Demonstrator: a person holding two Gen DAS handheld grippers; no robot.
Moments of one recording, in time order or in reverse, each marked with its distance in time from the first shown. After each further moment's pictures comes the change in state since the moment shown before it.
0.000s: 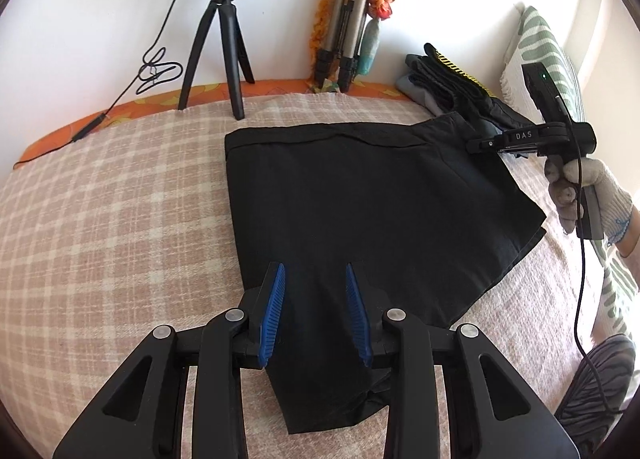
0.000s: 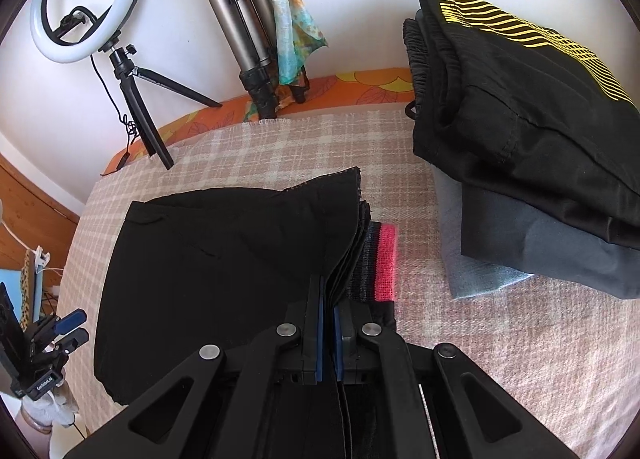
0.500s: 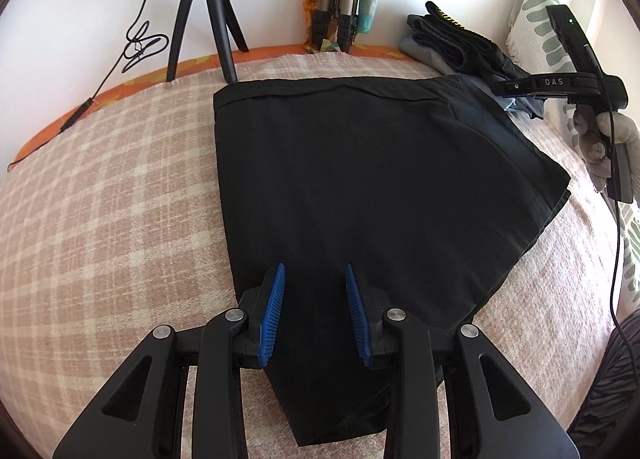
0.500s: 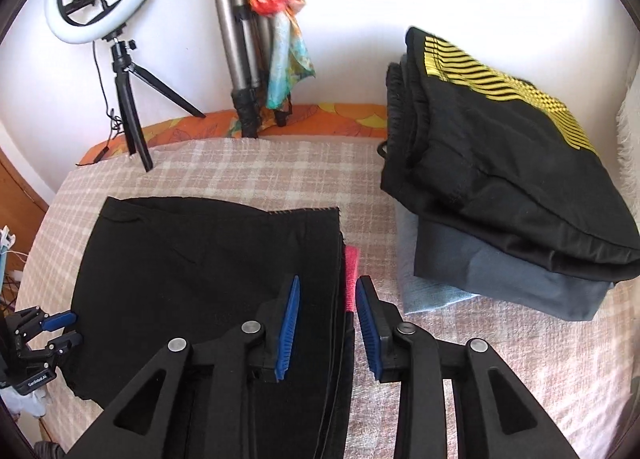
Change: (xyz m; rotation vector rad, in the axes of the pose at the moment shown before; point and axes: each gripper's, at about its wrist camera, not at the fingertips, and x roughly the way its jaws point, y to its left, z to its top) left arm 0.028 0.001 -0.016 0.049 0.072 0.044; right arm -0.027 0.013 -0.005 -0.104 -0.116 -0.152
